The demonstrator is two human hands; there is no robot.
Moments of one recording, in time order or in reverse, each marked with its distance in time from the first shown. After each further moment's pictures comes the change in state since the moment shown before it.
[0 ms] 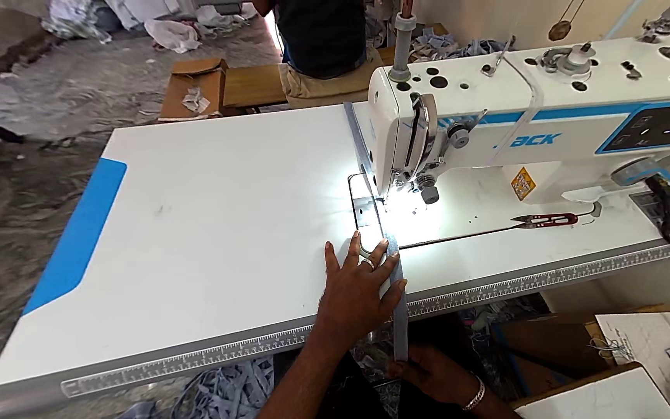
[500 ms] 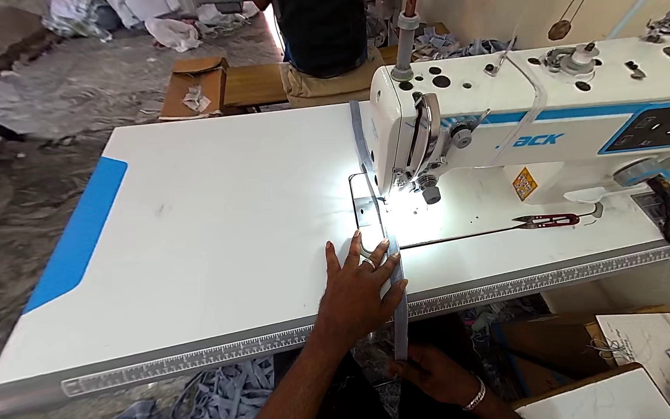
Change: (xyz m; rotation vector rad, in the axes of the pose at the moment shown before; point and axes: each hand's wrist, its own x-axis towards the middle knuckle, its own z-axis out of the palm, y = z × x) left_hand 0.000 -0.001 0.001 0.011 -0.001 0.004; right_hand 0.001 -0.002 -0.001 0.008 0.007 -0.018
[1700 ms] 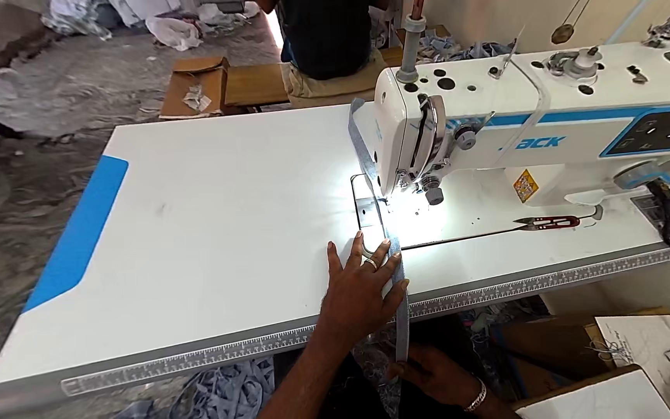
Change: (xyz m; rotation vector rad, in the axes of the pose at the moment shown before) left_hand 0.000 -0.001 0.000 0.003 -0.003 -0.005; right_hand -0.001 -0.002 0.001 0.007 -0.004 0.018
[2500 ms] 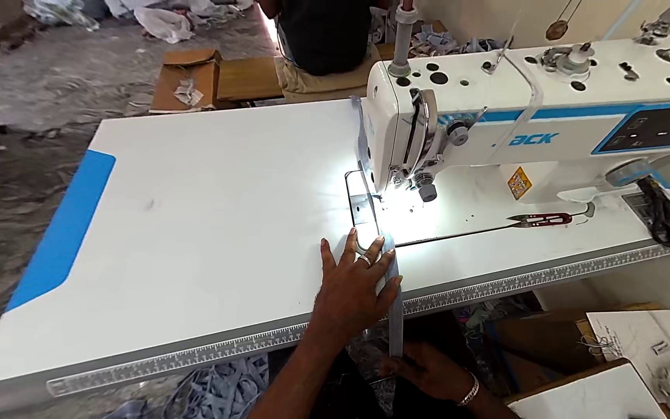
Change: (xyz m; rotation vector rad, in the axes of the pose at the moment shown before) left_hand 0.001 0.000 0.000 0.002 0.000 -0.004; right_hand 0.001 -0.002 -0.001 0.002 -0.008 0.006
